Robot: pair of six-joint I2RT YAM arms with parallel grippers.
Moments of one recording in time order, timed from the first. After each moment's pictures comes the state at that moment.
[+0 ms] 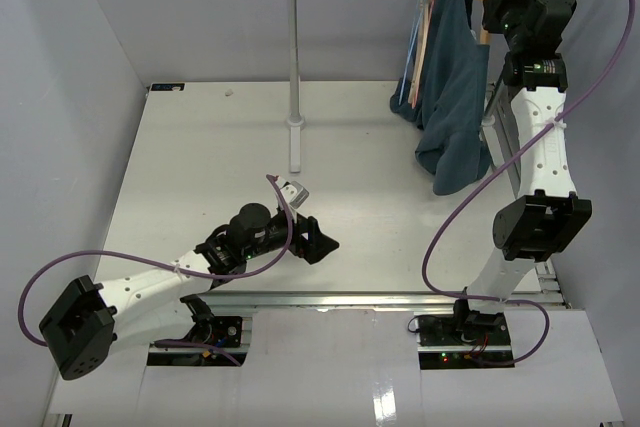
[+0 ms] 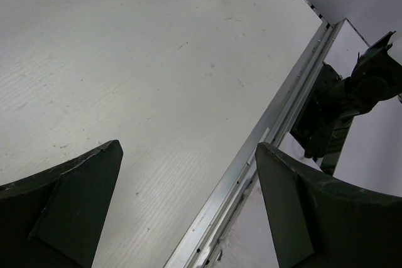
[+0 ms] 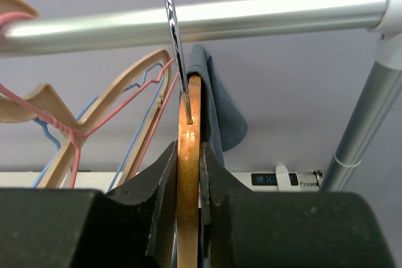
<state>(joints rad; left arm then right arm) -0.87 1.02 0.45 0.29 0.21 -0.42 -0.04 1.78 2.04 -0.19 -0.13 0.11</state>
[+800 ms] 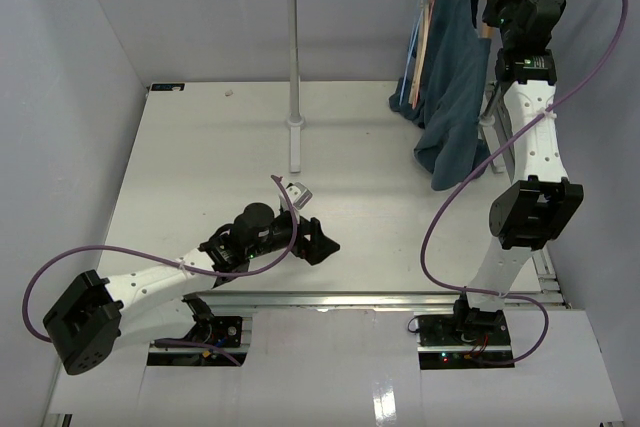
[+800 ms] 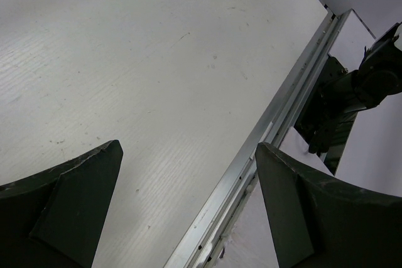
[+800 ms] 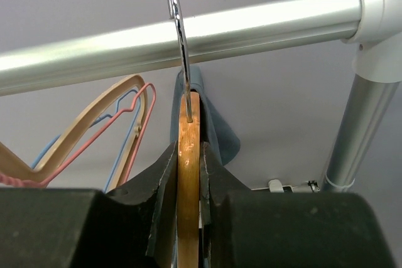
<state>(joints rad) -0.87 1.06 0.45 0.30 0.22 -0.42 -0.04 1.88 2.08 -0.09 -0.01 0.15</state>
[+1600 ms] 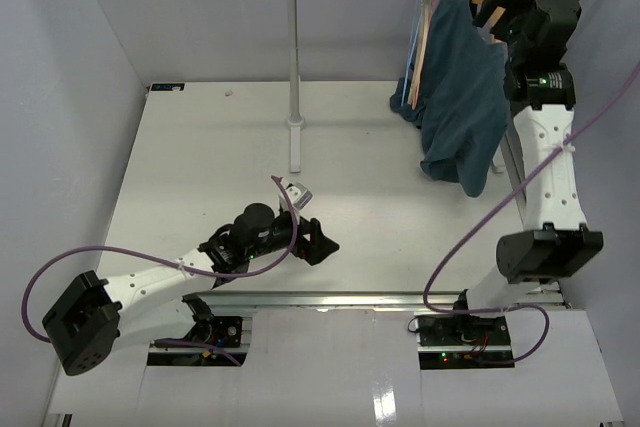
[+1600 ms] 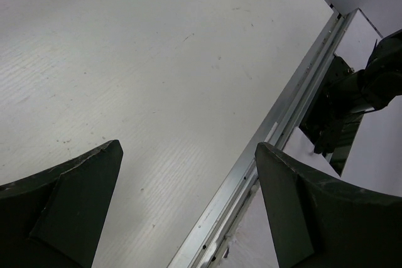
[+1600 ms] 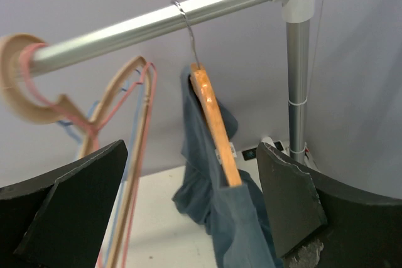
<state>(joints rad) -0.88 1.05 0.45 0.29 0.20 -0.40 0.02 1.63 1.98 -0.29 0.16 0.21</state>
